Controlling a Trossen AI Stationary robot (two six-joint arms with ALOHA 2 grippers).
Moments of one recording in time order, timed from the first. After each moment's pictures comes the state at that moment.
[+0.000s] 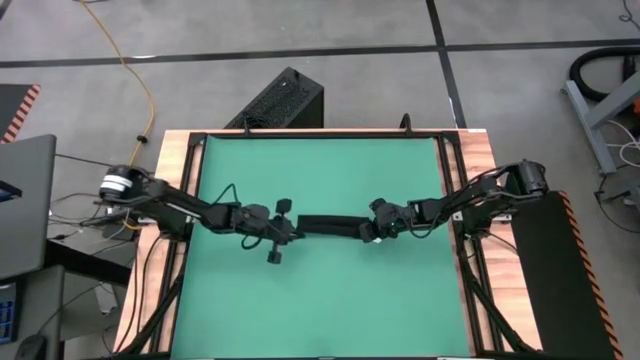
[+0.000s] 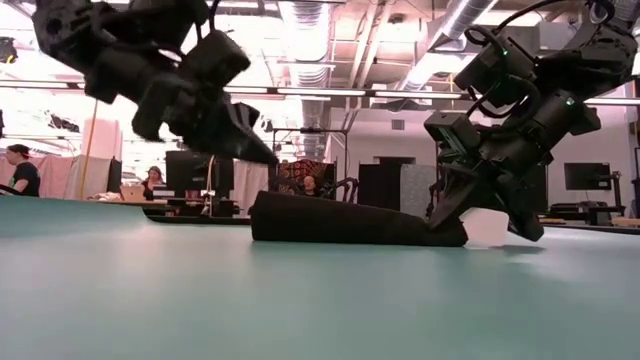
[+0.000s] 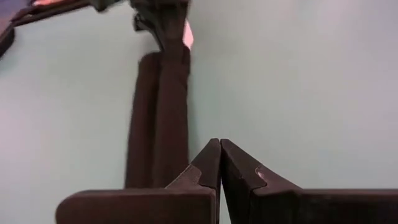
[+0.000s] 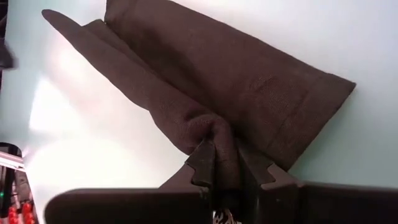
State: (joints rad) left arm -0.09 1.49 0.50 0.57 -0.04 0.20; right arm 0.04 1.49 0.42 0.28 0.04 1.19
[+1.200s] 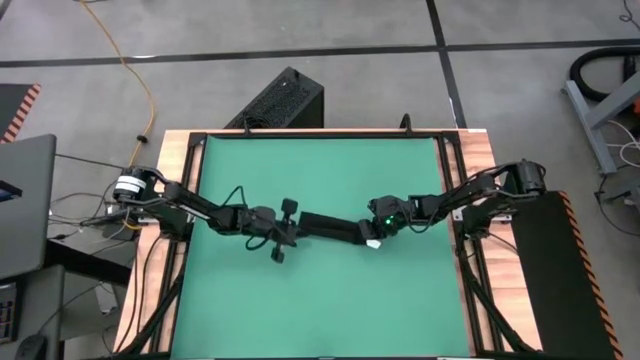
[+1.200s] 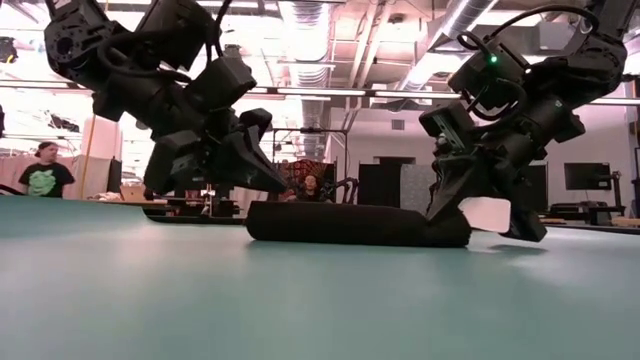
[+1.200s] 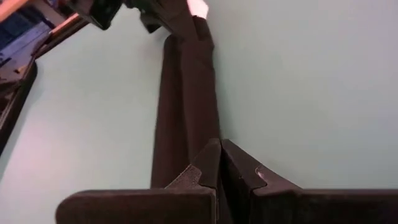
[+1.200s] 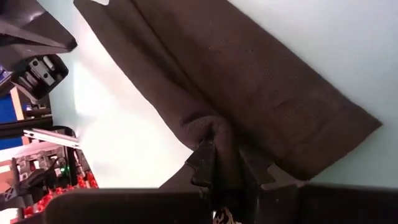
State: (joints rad) left arm -0.08 1.60 0.51 0.65 -0.10 0.47; right arm -0.04 1.49 0.42 0.41 -0.21 1.31
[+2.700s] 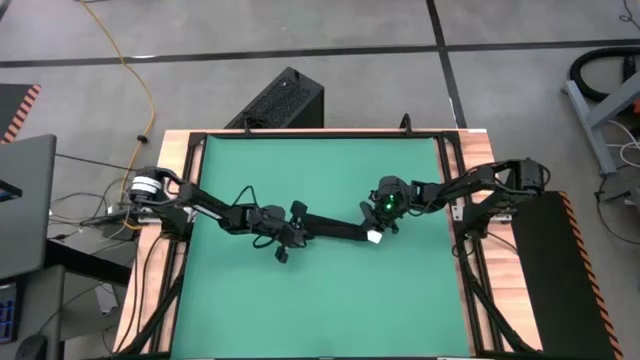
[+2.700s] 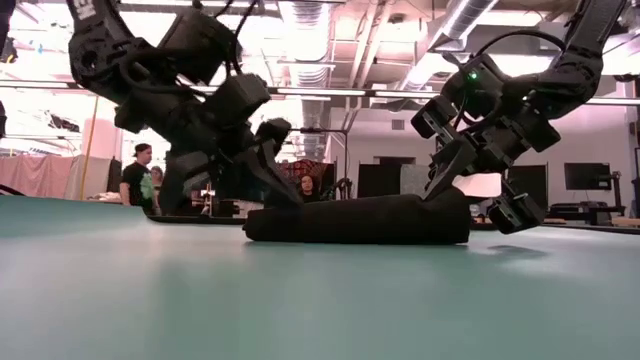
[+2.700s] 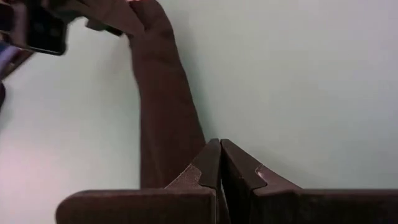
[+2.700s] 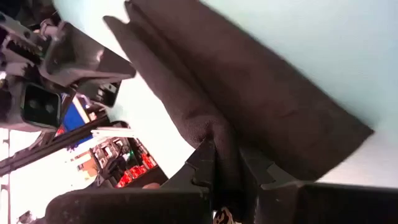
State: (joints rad) left arm -0.04 1.73 0.58 0.67 -0.01 0.58; right arm -0.24 1.49 0.42 0.44 -0.56 1.47
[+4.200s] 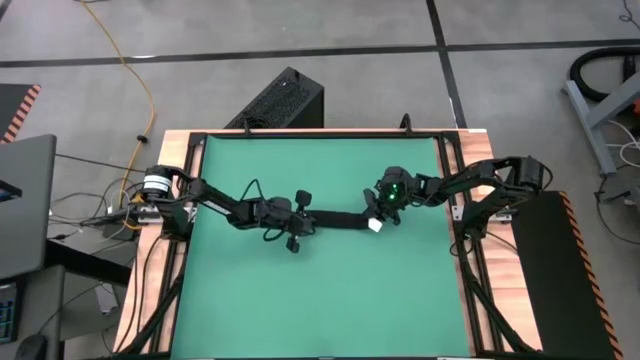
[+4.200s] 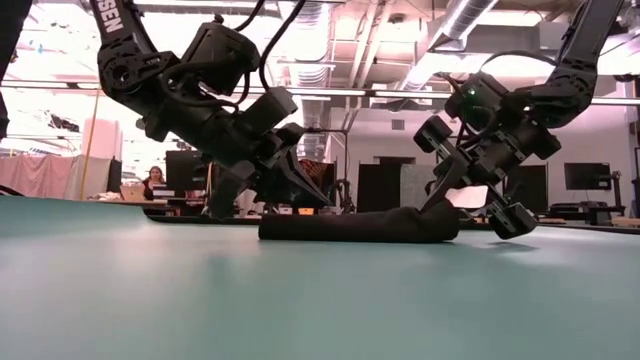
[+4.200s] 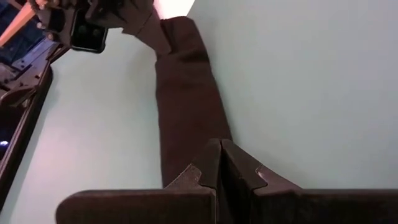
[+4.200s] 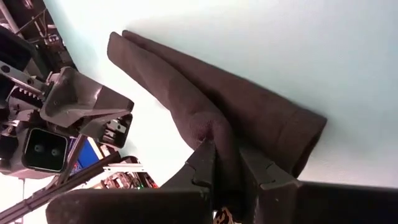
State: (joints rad) left arm 0.03 1.80 0.64 0.73 -0.07 0.58; right arm -0.37 1.49 0.38 0.47 -0.53 1.46
